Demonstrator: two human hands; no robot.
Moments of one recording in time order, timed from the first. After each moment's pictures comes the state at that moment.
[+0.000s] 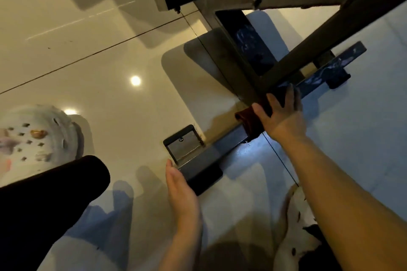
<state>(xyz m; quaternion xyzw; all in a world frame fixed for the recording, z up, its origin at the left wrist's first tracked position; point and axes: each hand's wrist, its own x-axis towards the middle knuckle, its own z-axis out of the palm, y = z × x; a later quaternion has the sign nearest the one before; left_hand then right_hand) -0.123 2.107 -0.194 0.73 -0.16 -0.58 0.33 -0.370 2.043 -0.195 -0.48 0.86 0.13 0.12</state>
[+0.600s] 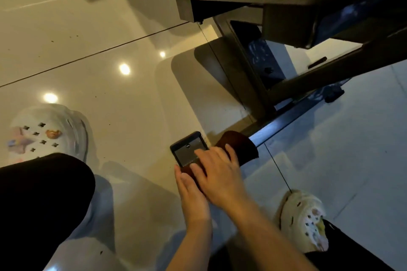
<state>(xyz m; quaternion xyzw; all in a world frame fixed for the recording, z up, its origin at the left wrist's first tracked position) -0.122 2.098 -0.196 0.69 -0.09 -0.66 0.29 -0.189 2.069 -0.185 -0.63 0.74 0.08 0.22</state>
